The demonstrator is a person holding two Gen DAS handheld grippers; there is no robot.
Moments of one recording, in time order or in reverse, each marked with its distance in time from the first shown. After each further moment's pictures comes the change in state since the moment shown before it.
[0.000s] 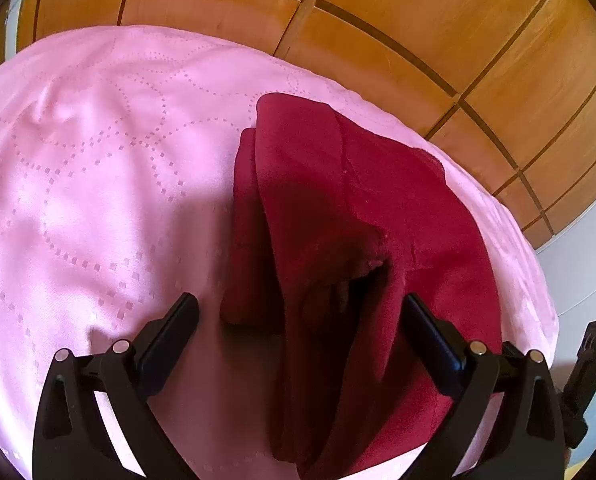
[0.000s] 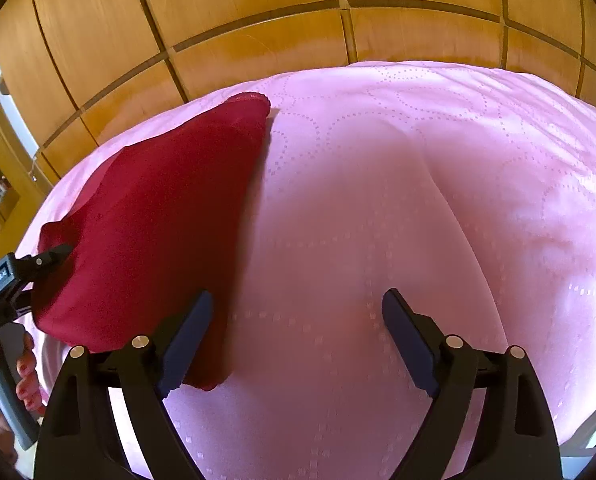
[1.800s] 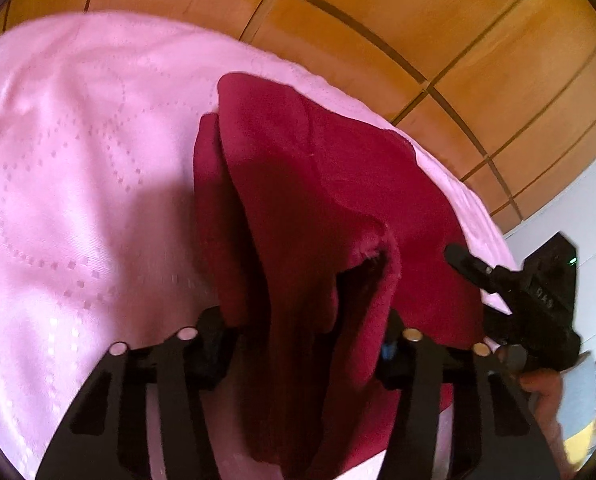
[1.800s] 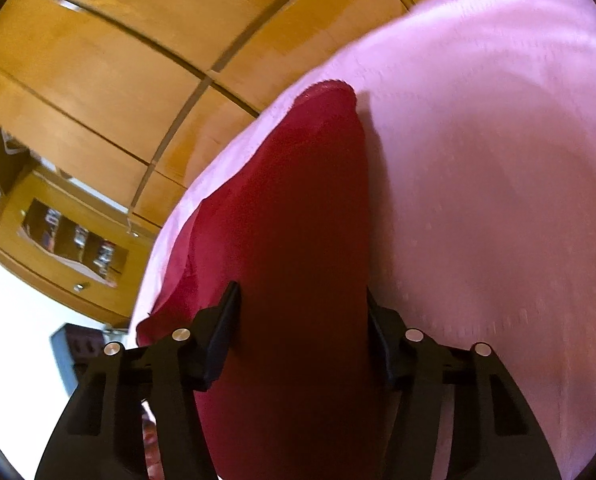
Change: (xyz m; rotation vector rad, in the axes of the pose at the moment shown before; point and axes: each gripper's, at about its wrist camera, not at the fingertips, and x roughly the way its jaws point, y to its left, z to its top) left arm -0.004 -0.002 -0.019 0.050 0.033 -0.121; right arm 0.049 0.015 0.037 0.264 0.069 0.473
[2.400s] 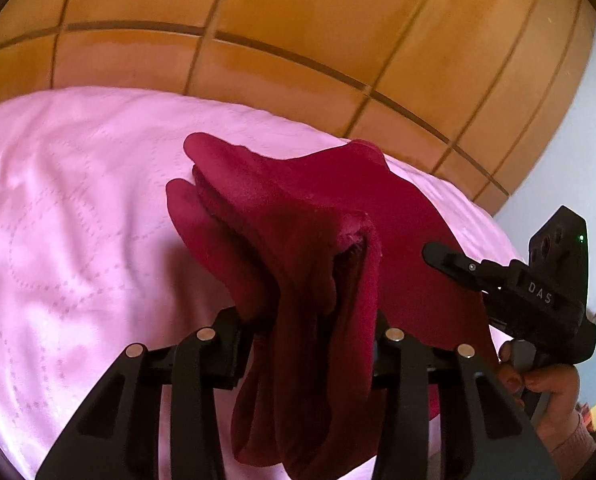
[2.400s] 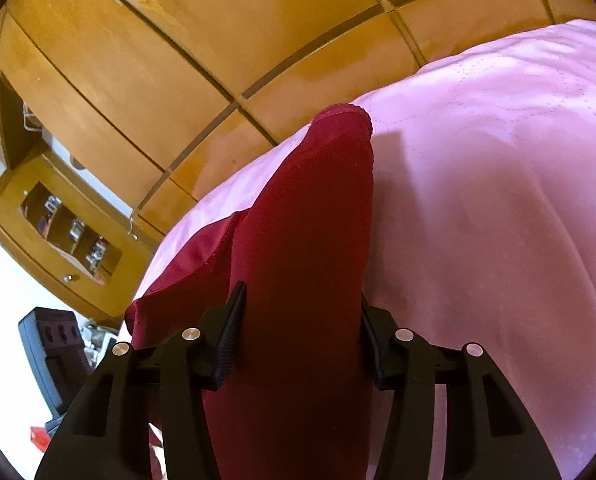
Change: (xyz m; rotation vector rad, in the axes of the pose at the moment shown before) left arm -0.032 -0.061 -0.015 0.186 -0.106 -0.012; right arm -0.053 0.014 -0.017 -0.090 -0.116 -0.019
